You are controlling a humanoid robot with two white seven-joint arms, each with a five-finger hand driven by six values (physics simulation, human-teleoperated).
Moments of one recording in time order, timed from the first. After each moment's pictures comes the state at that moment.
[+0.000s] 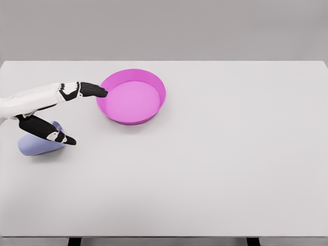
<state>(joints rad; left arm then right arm) -0.42 1.09 -0.51 -1.76 0.41 -0.61 -0.53 0.02 0.00 0.25 0.05 -0.09 -0.07 -0.10</state>
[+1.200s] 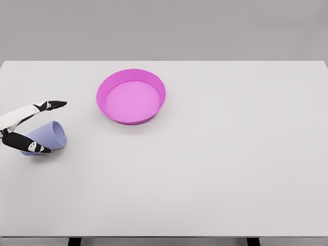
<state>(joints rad) -0.05 1.15 -0.31 -1.77 0.31 -0.13 -0.32 0.02 0.00 0.24 0.05 -0.09 -0.07 -0.10</state>
